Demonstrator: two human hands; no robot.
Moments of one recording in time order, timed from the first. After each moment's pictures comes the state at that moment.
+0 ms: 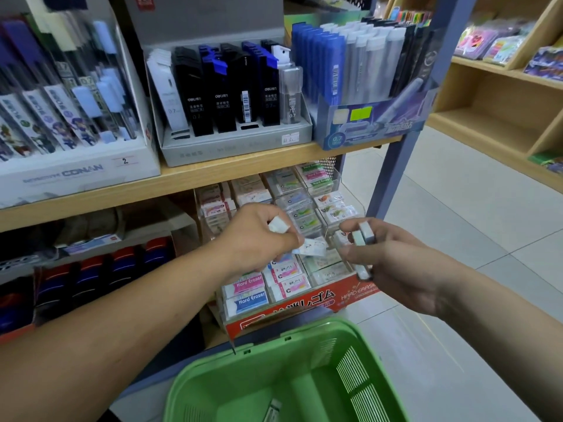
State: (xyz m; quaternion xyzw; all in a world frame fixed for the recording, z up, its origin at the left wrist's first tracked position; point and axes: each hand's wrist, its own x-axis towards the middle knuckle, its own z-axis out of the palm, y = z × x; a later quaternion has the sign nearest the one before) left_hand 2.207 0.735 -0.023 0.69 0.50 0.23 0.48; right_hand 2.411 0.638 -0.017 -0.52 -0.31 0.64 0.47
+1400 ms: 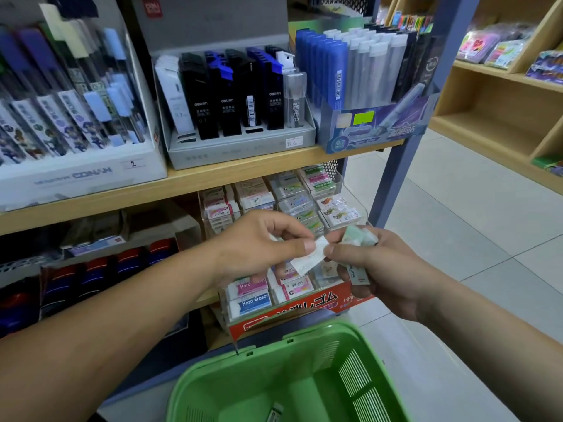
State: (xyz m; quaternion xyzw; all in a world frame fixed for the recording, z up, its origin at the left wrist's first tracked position) left_hand 2.191 0.729 -0.009 0.72 0.40 0.18 0.54; right_hand 2.391 0.638 -0.017 -0.53 -0.33 0.61 0.49
